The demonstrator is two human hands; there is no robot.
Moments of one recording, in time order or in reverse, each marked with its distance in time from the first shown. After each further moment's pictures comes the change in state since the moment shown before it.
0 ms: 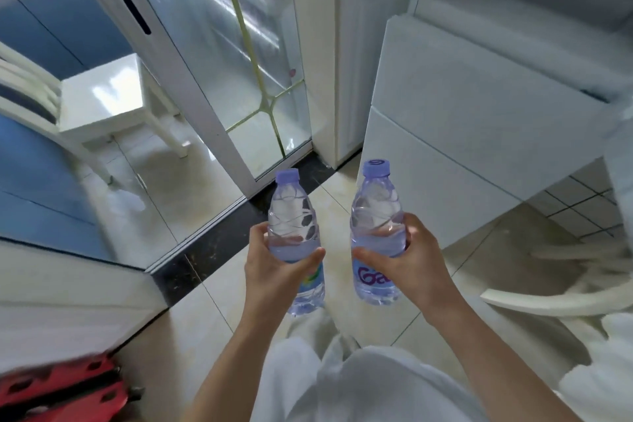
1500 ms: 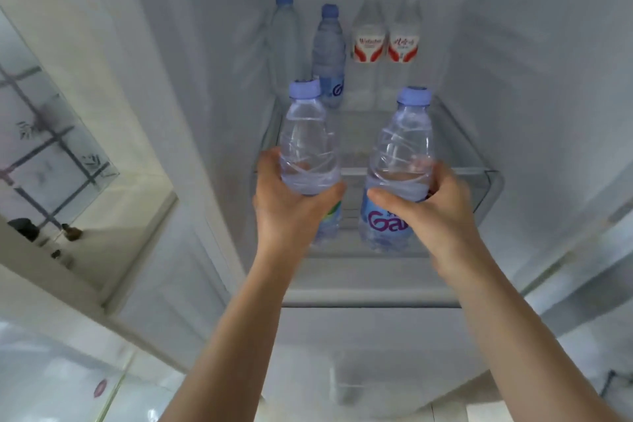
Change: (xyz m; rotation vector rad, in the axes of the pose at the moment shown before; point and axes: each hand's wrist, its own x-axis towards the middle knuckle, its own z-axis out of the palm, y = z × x) left_hand 0.335 0.420 0.391 -0.149 -0.615 0.674; right_hand 0.375 -0.178 -0.301 0.303 0.963 -0.179
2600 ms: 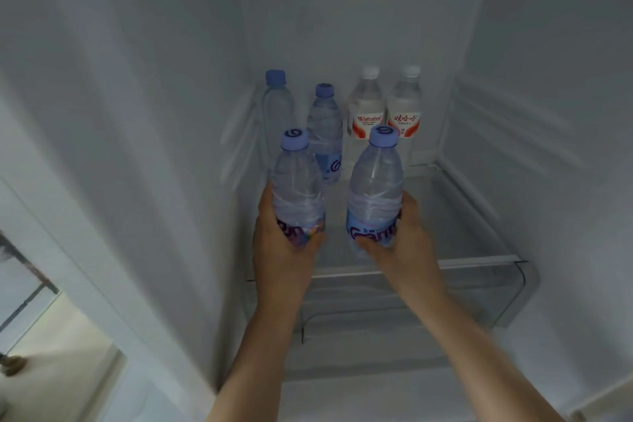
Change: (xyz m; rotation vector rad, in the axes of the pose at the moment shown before) left_hand 0.133 -0.055 0.041 -0.124 -0.097 0.114; right_hand 0.125 0.038 0.057 -0.237 0.027 -0.272
